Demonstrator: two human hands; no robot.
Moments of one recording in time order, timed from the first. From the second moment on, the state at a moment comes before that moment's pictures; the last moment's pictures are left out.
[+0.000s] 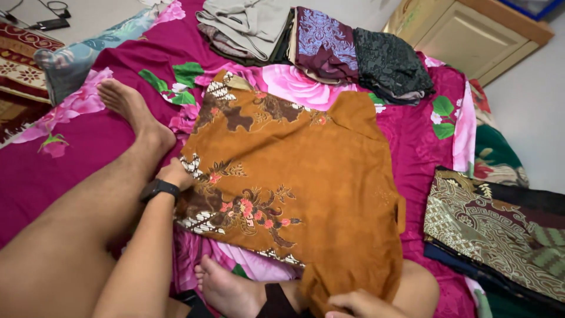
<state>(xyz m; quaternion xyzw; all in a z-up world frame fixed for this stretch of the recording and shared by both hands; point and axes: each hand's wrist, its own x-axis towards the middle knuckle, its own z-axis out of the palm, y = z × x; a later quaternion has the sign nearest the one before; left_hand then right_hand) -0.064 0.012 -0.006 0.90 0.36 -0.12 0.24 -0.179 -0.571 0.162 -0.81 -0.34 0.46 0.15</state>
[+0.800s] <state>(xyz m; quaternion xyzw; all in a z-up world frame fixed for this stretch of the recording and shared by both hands) 0.022 0.034 -0.035 0.70 0.30 0.31 0.57 0.079 -0.803 -0.030 -0.98 0.15 -0.10 0.14</state>
